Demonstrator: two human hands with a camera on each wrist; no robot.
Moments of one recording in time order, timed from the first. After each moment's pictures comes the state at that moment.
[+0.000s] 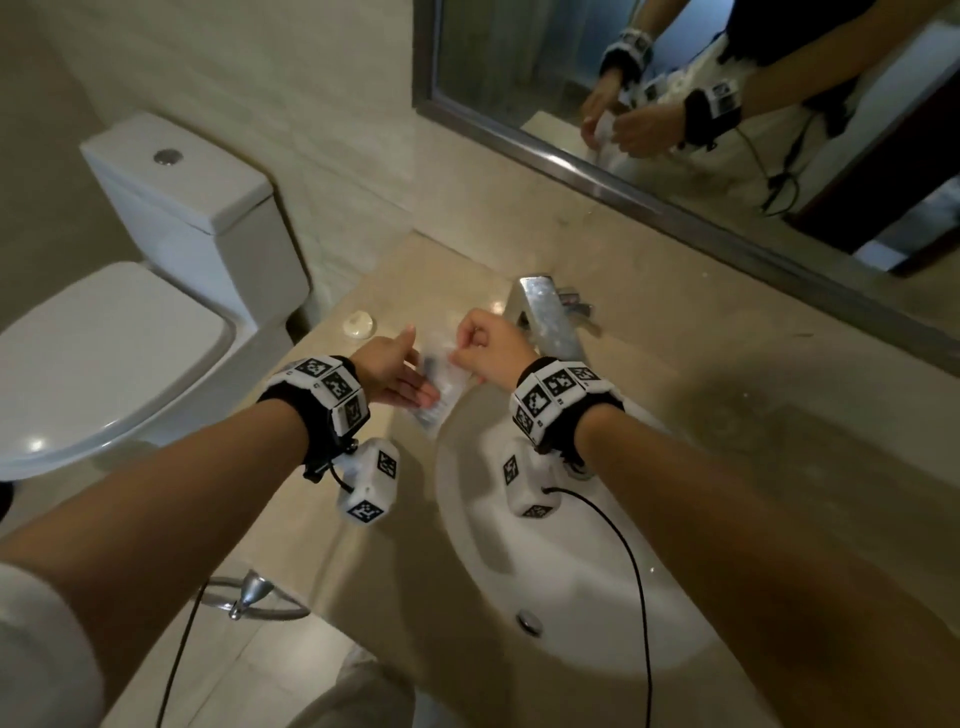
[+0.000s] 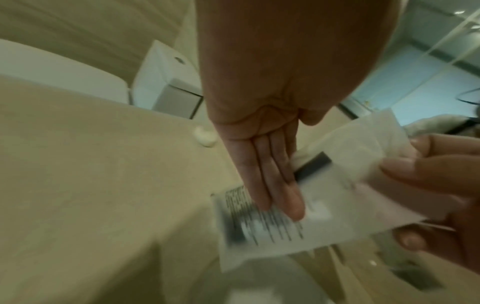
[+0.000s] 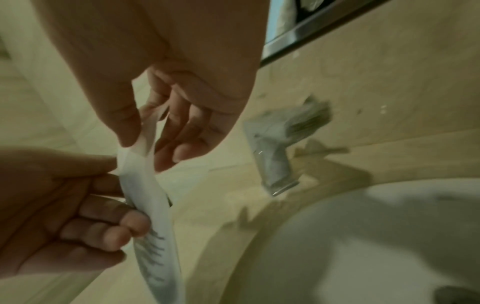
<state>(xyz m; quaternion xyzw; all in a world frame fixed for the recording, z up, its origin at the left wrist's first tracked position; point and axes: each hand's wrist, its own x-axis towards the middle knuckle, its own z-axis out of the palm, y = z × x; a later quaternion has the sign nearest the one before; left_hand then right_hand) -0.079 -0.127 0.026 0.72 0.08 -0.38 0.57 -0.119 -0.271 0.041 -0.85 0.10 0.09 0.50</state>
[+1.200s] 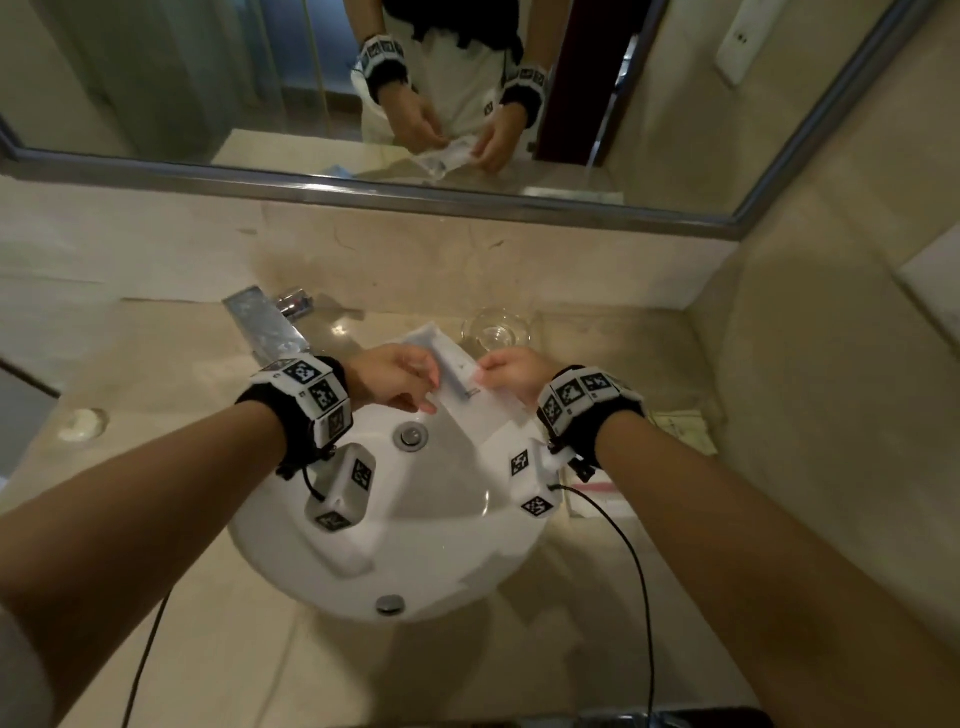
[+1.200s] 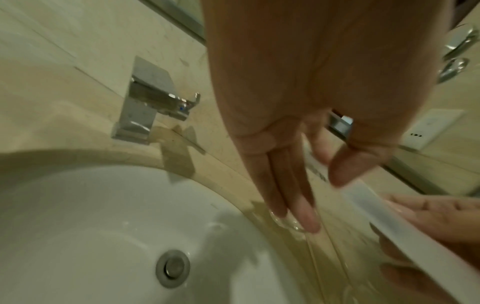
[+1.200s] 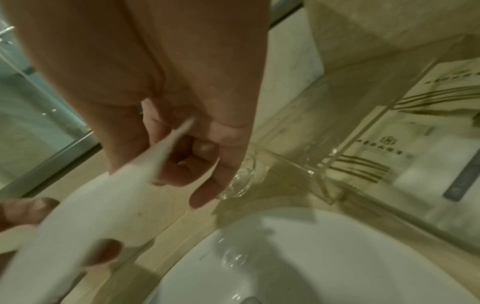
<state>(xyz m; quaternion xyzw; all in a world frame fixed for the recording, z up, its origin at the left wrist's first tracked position) -0.195 -0.349 0.063 0.71 -0.31 -0.51 0.37 -0.329 -0.489 0.060 -0.81 0.31 0.09 0.48</state>
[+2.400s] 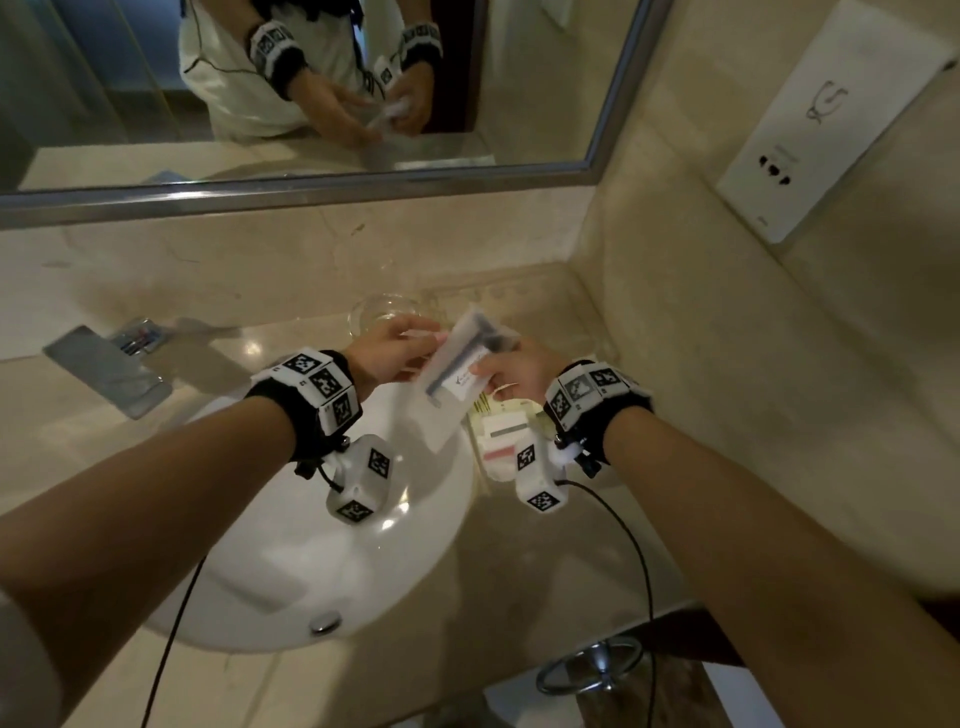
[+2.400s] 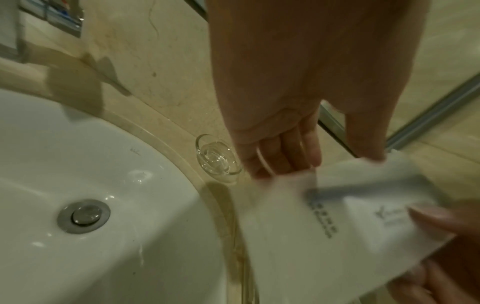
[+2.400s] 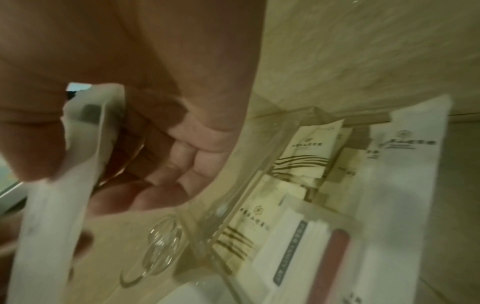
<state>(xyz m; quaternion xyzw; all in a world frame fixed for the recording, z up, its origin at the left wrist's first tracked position) -0.277 -0.443 0.061 0.66 -0.34 -0.53 0.42 -0.445 -0.530 0.067 -0.62 0.41 -0.02 0.67</state>
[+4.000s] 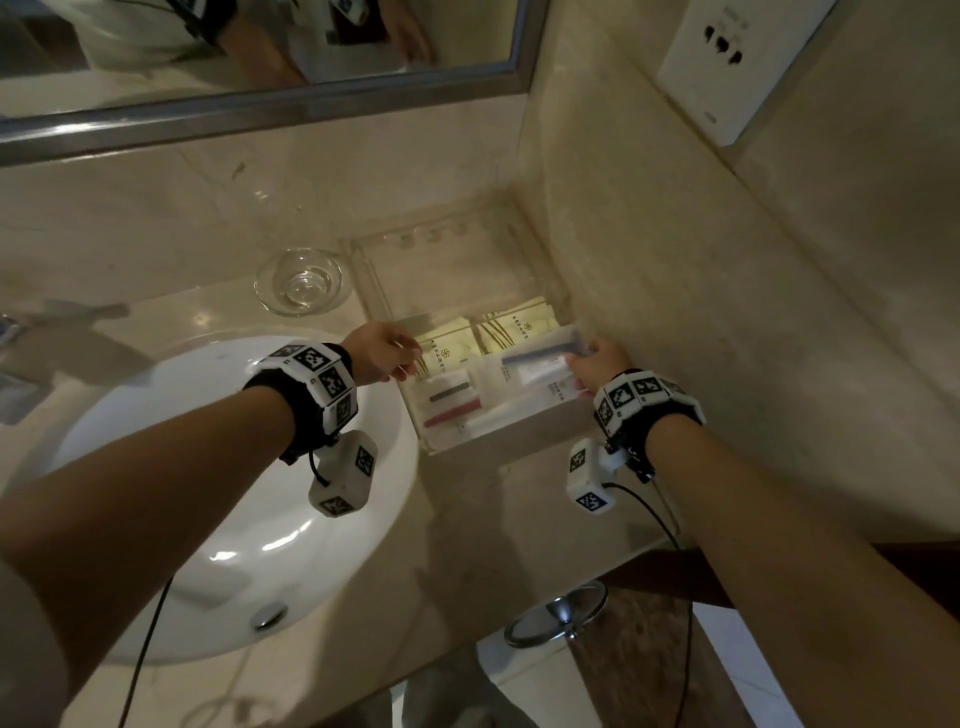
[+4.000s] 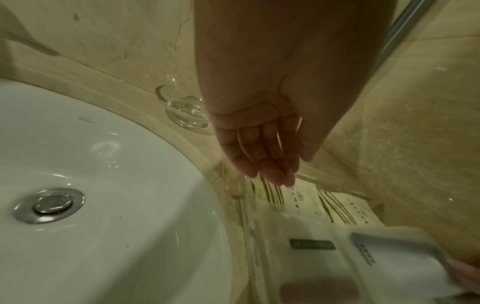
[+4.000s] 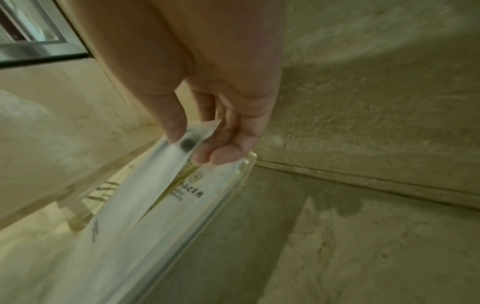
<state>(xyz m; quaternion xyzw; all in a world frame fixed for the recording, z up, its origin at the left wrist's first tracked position) -0.336 -0.495 -0.003 0.74 -0.40 -0.50 0.23 -0.583 -0.583 -0.018 -0.54 0.71 -0.07 0.45</state>
